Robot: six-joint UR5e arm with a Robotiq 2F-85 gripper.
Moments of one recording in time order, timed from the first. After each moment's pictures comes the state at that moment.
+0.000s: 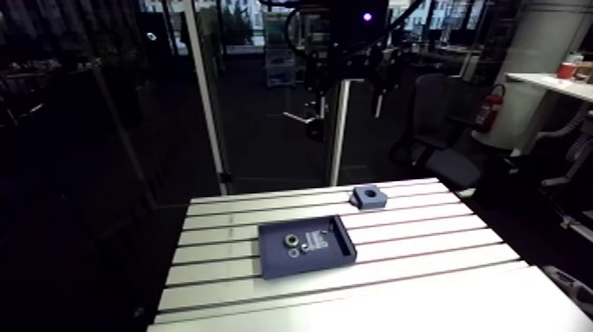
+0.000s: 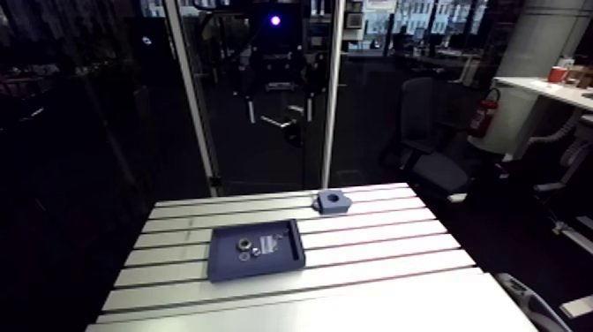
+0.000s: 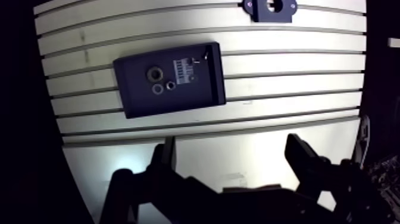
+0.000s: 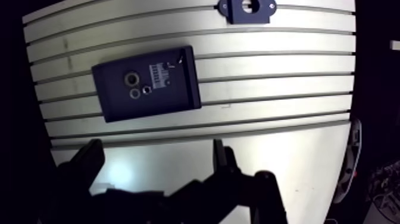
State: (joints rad) arm -0.17 -1.47 1.53 -1.63 -1.60 -1.67
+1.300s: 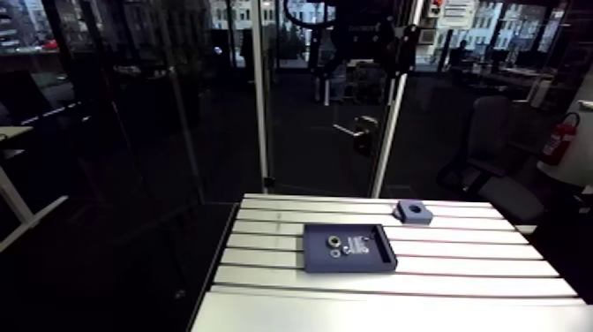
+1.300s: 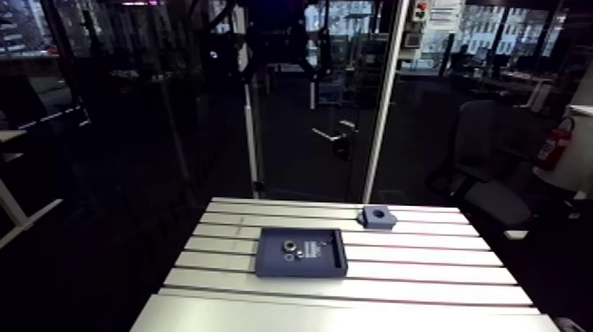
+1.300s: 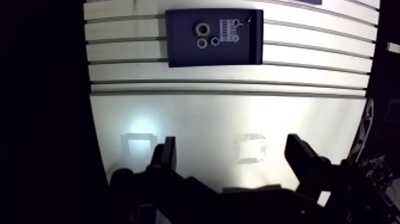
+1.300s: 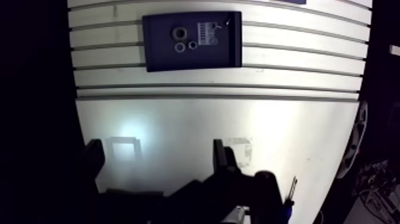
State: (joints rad) arm 0.03 -1.52 1.43 -1.40 -1.61 -1.57
